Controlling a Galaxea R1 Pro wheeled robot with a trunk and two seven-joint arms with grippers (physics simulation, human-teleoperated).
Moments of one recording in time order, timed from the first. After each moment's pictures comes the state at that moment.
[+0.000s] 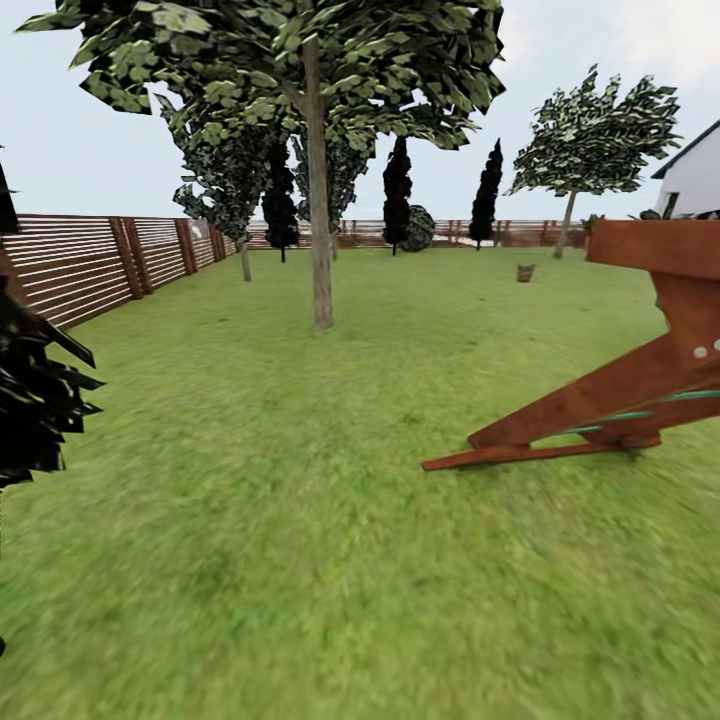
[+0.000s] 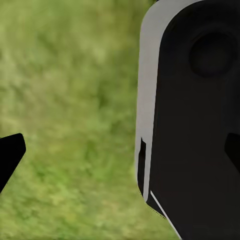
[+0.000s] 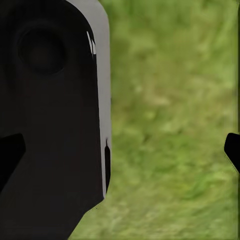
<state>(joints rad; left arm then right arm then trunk) 0.01 0.11 0.01 -0.07 0.00 0.01 -0.01 -0.06 -0.09 0.01 0.05 -0.01 -0.02 -0.02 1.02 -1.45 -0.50</state>
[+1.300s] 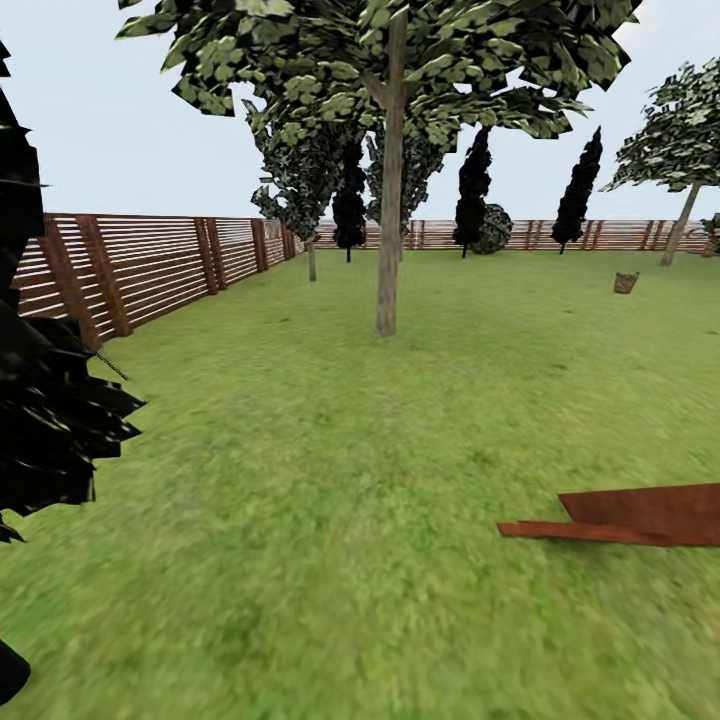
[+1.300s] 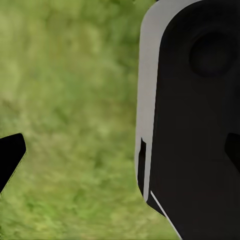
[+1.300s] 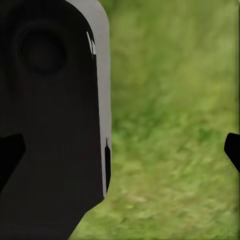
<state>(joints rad) 0.01 0.11 0.01 -0.07 0.00 0.01 -0.01 -0.06 -0.09 0.01 0.05 -0.01 -0.02 -0.02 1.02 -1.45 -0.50</state>
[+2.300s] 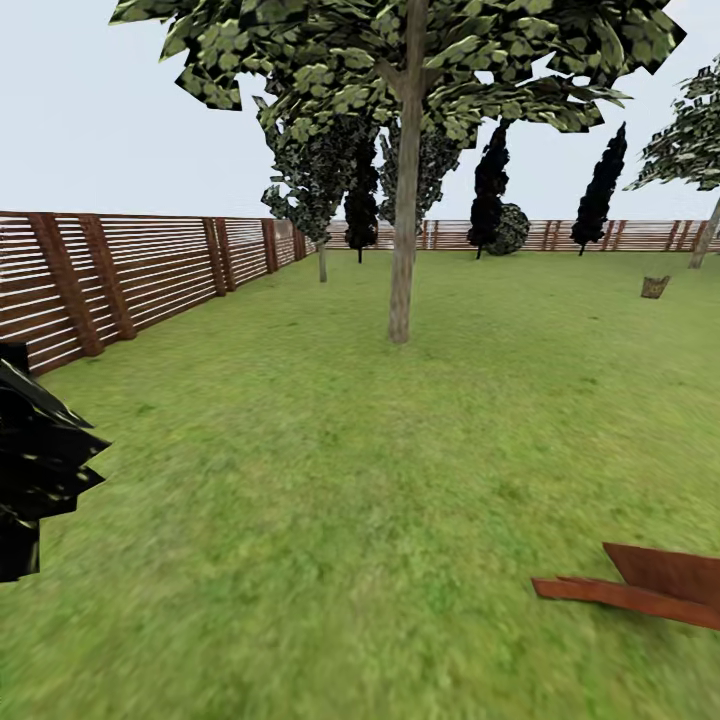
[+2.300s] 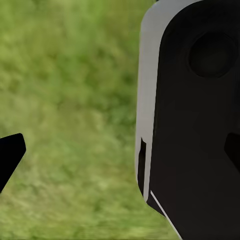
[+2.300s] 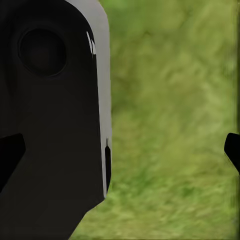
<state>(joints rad) 0.01 0.11 0.01 -0.07 0.00 0.01 -0.01 -0.06 -0.09 0.01 0.05 -0.01 -0.02 -0.02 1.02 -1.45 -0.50</state>
